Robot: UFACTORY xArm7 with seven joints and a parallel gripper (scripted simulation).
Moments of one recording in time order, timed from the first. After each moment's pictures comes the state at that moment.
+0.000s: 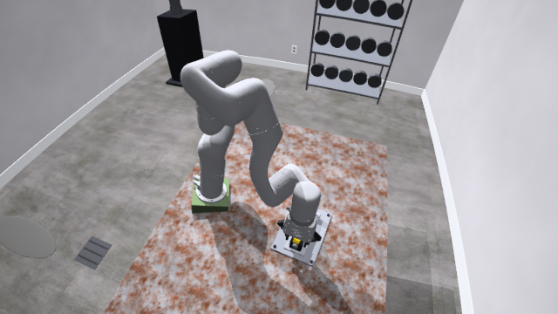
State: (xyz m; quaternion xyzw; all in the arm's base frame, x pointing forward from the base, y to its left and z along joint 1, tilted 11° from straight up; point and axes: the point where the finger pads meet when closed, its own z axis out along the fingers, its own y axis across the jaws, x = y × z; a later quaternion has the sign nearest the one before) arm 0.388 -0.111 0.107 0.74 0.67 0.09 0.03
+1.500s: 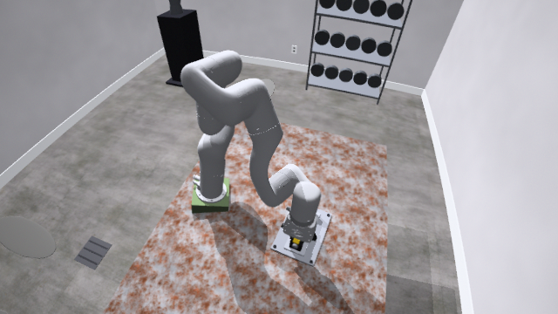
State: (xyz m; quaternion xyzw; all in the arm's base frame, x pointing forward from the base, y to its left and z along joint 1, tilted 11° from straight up) arm 0.388 -0.111 0.106 0.74 0.67 0.09 0.03
